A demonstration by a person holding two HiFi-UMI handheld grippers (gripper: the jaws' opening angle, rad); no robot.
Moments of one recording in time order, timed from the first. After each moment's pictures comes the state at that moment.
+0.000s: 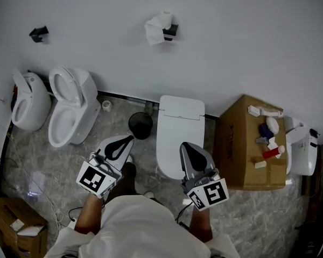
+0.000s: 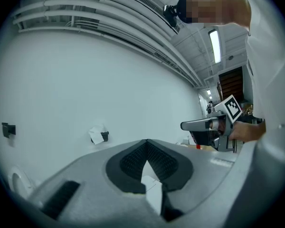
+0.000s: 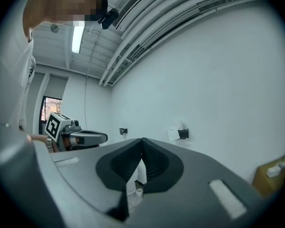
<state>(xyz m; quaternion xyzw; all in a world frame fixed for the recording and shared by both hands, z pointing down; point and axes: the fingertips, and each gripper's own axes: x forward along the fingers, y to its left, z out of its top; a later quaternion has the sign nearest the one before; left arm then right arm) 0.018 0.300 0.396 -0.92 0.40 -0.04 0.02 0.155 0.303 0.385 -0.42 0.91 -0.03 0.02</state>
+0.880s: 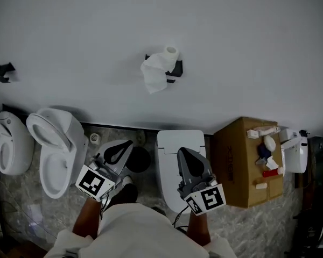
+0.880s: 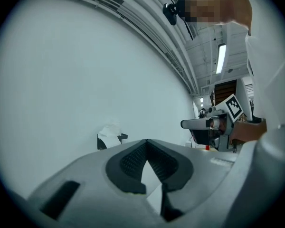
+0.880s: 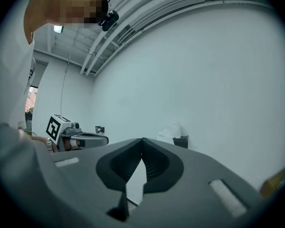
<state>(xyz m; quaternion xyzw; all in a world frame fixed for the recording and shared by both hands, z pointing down) -0.088 -0.037 0.398 -0.95 0.32 -0.01 -0.01 0.042 -0.008 0.372 -0.50 0.87 -0.02 0.00</state>
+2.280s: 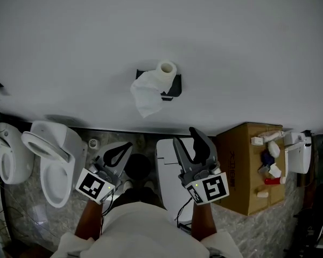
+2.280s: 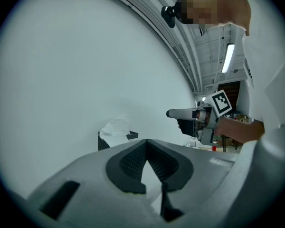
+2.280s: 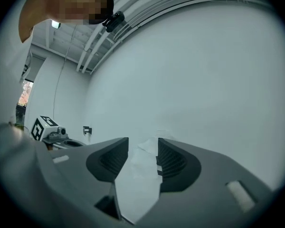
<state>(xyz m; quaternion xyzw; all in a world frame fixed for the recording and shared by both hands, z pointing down) -0.053 -0.172 0.406 -0.95 0.32 -0.01 -0.04 0.076 -0.185 0.352 -0.51 0.86 0.01 0.00</state>
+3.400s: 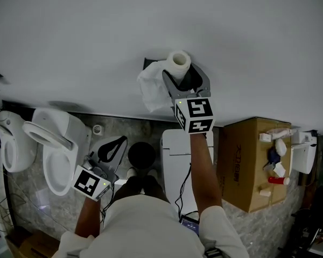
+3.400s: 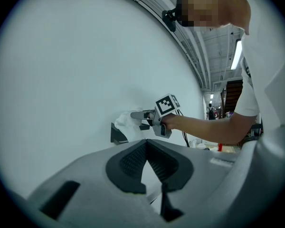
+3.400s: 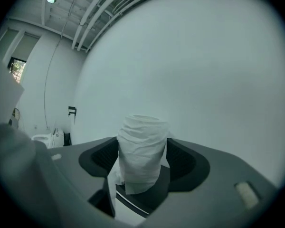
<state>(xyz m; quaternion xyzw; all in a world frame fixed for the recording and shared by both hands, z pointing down) -0.084 -0.194 0.442 -0.93 0.35 -0.05 -0.06 0.050 -0.396 0.397 -0.53 0.84 0.02 -0.10</state>
